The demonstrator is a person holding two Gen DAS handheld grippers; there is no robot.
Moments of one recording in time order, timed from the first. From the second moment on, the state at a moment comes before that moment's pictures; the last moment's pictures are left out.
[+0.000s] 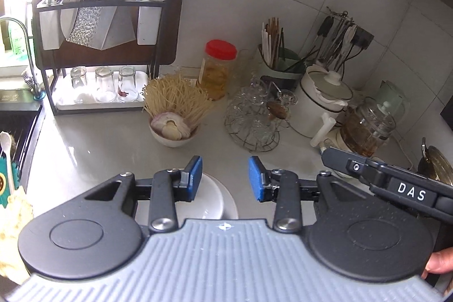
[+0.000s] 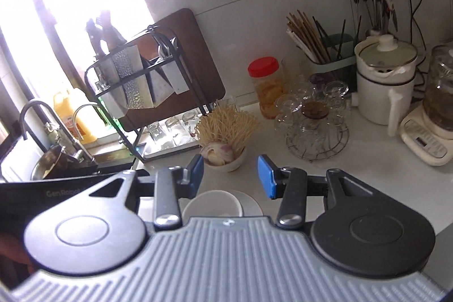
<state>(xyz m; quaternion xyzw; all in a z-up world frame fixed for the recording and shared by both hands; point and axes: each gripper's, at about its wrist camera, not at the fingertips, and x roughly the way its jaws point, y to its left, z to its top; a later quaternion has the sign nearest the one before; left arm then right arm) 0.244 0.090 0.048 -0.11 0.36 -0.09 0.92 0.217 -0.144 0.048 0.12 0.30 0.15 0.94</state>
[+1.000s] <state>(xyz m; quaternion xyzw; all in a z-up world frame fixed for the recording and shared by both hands) 0.122 0.031 0.042 -0.11 0.35 0.03 0.93 0.155 -0.193 0.033 0.05 0.35 0.18 0.92</state>
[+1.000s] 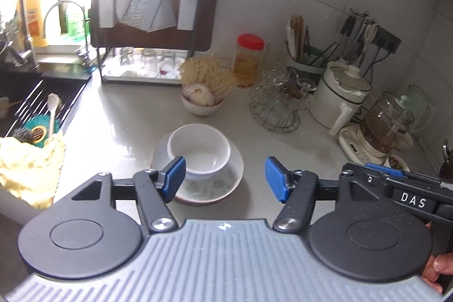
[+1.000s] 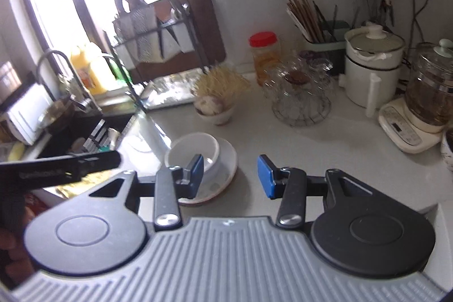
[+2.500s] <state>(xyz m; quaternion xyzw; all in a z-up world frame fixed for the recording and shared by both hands) 0.094 0.041 0.023 -0.10 0.41 0.08 0.90 0.136 -0.181 0.025 0.03 0.35 0.19 0.92</state>
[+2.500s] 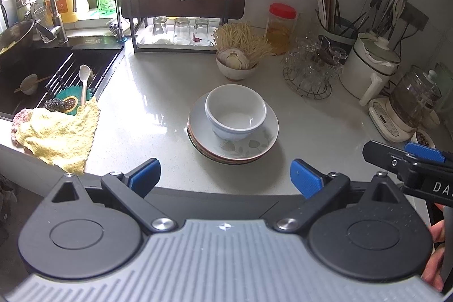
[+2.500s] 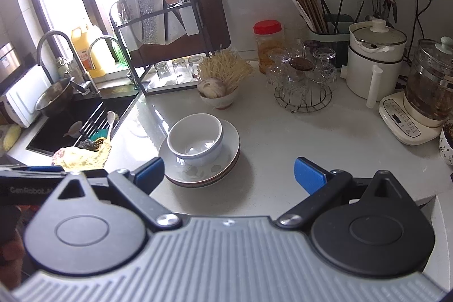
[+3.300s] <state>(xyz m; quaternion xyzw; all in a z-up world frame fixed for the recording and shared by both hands) 0.083 0.035 0.030 -0.09 0.40 0.07 0.91 0.122 -0.184 0.025 0.04 0.35 0.19 0.92</state>
